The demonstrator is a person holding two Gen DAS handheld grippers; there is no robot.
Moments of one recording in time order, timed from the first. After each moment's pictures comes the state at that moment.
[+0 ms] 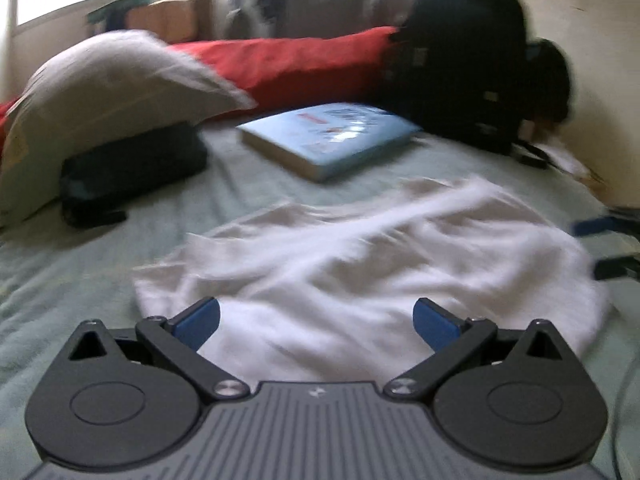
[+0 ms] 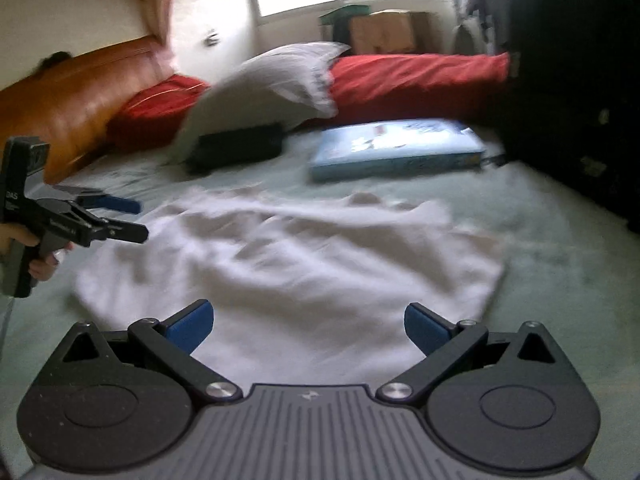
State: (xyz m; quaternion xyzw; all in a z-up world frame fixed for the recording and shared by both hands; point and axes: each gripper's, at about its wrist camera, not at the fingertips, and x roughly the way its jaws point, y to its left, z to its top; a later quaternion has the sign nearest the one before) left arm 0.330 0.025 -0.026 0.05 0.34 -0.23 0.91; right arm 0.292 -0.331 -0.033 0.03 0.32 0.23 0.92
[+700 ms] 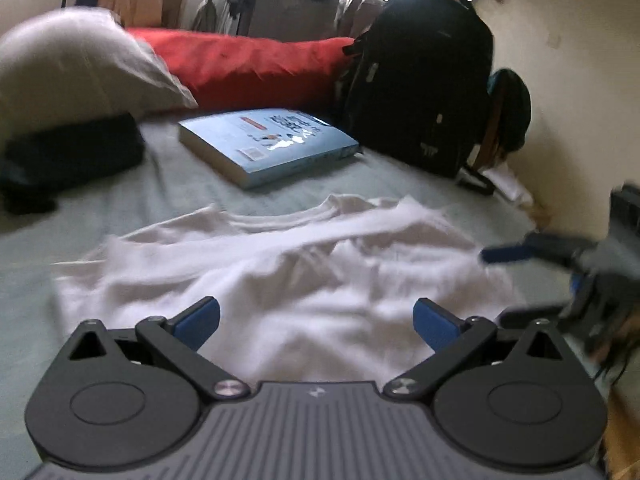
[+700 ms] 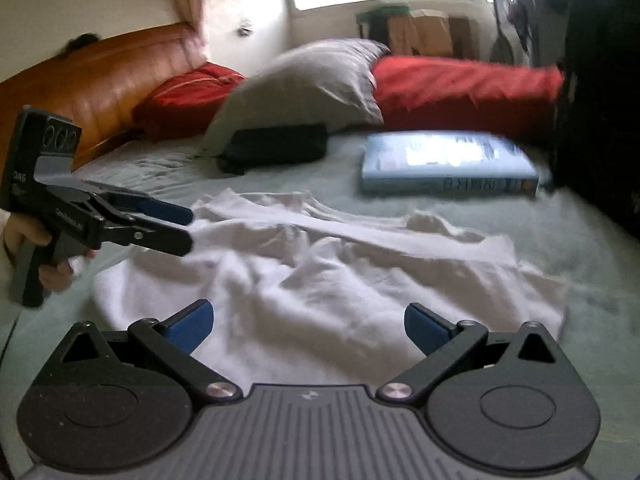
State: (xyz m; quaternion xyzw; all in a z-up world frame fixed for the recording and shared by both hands) left arm 0.380 0.002 -0.025 -0.06 0.36 -0.30 0.88; right arm 0.328 -0.293 -0.022 0.02 0.32 0.26 0.91
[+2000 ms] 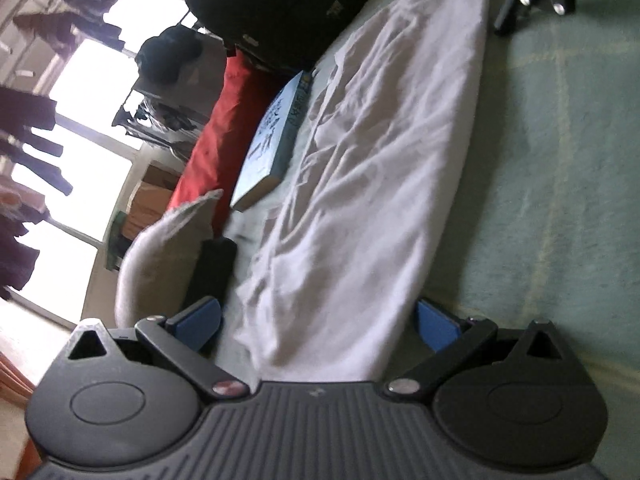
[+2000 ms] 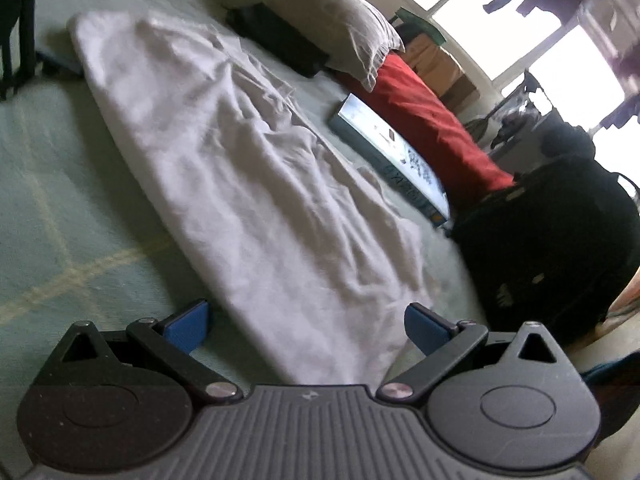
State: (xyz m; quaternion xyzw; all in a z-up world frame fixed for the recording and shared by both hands) left arm 0.218 -0.049 -0.074 0.55 0.17 -0.16 0.80; right arm 0.234 -0.238 -0.065 -0.40 0.29 0.10 0.86
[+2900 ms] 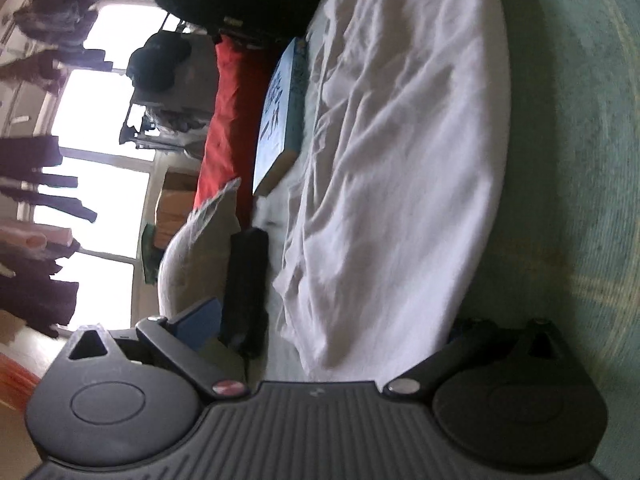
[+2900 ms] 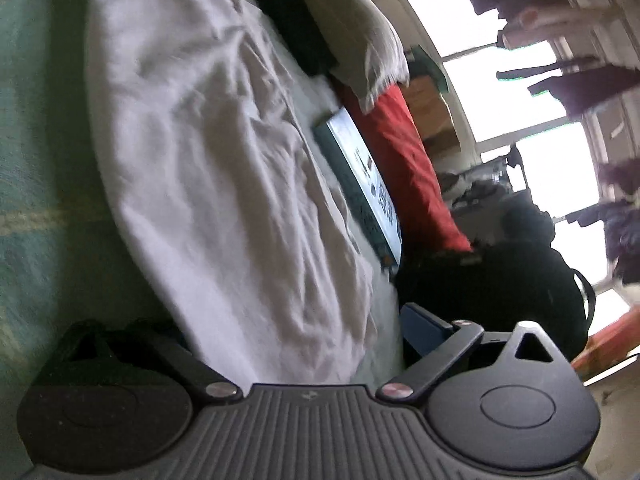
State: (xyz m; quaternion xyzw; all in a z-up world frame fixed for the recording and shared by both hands) left arm 0.251 -0.054 -0.097 0.63 0.17 -0.11 0.75; right arm 0.263 -0.219 -0.084 -0.55 0.22 0.06 0.80
